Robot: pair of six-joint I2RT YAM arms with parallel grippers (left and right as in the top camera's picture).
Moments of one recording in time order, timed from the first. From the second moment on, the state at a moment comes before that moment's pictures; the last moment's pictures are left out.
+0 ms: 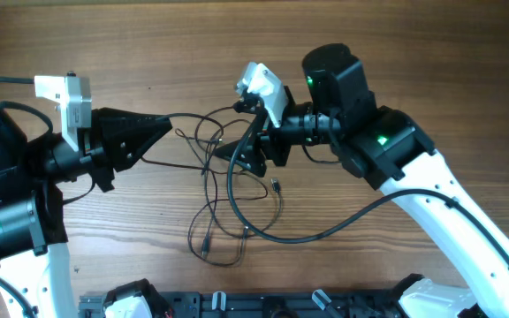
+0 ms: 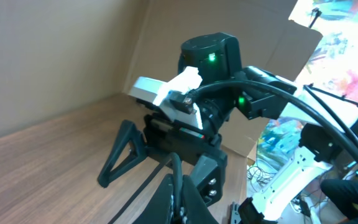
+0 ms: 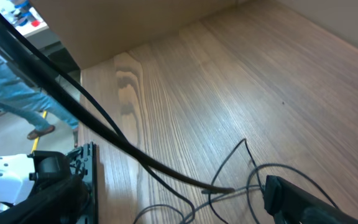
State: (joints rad) left arm 0.31 1.02 1.20 -0.51 1.54 -0.01; right arm 0.62 1.44 1.43 -0.58 -0.69 -0.14
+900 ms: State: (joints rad) left arm 0.31 1.02 1.20 -0.49 1.55 -0.02; right arm 0.74 1.57 1.43 -0.69 -0.59 -0.18
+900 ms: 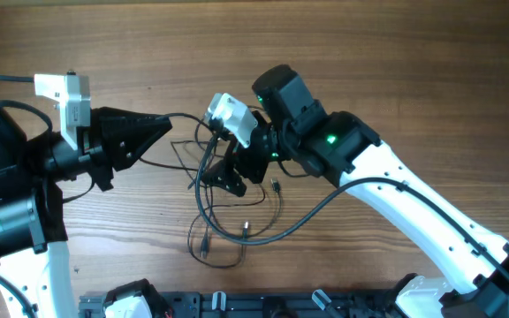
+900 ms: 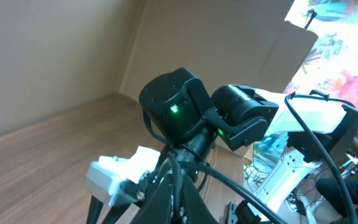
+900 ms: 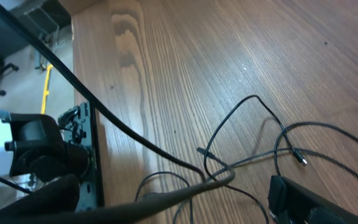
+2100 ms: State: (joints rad) left arm 0.31 1.08 1.20 0.03 1.49 -0.57; right arm 0.79 1.42 1.43 -0.55 -0.13 0.01
